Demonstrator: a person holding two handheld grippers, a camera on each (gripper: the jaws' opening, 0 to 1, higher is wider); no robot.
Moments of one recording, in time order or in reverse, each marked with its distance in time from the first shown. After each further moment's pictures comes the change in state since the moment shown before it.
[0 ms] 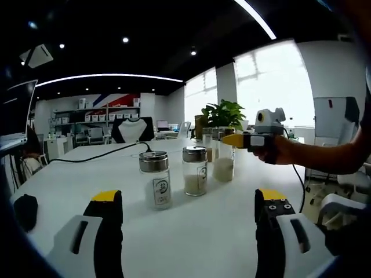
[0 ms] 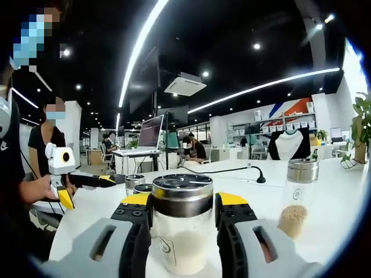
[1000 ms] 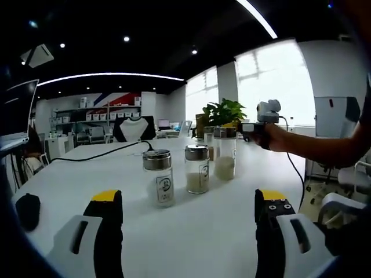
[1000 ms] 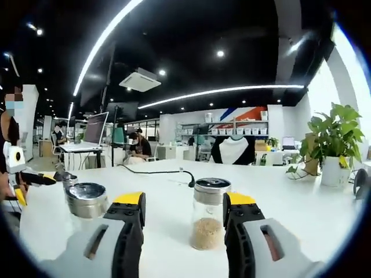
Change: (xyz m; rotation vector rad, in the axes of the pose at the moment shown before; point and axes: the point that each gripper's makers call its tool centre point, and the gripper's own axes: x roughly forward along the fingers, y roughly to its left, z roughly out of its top) left arm -0.006 -0.001 0.001 0.003 0.005 0.007; right arm -0.037 -0.109 0.018 -0.095 0.094 -0.441
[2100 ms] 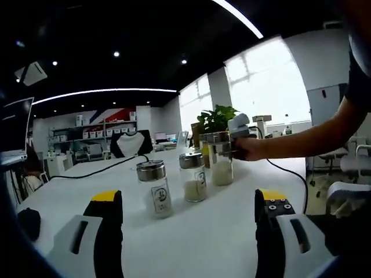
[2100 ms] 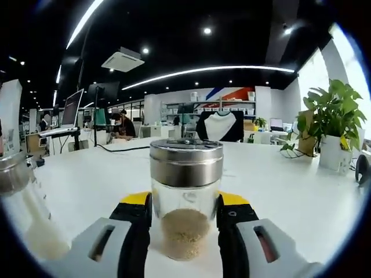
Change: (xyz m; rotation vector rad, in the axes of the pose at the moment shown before) left arm 0.005 -0.004 0.010 0.083 -0.108 -0.028; right arm 0.053 -0.021 -0.057 0.022 0.139 -0.085
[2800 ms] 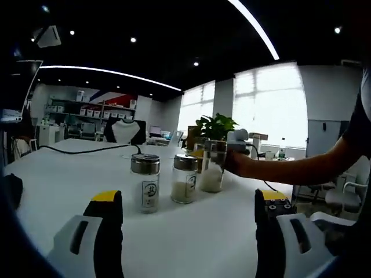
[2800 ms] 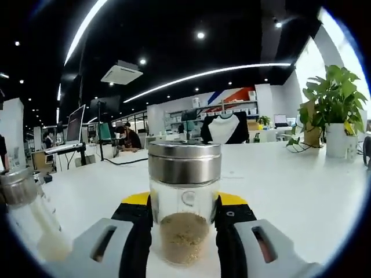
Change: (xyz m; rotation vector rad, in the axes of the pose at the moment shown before) left arm 0.002 -0.001 -0.006 -0.183 0.027 -0.036; right arm 0.000 -0.002 0.013 0.088 -0.070 0.066
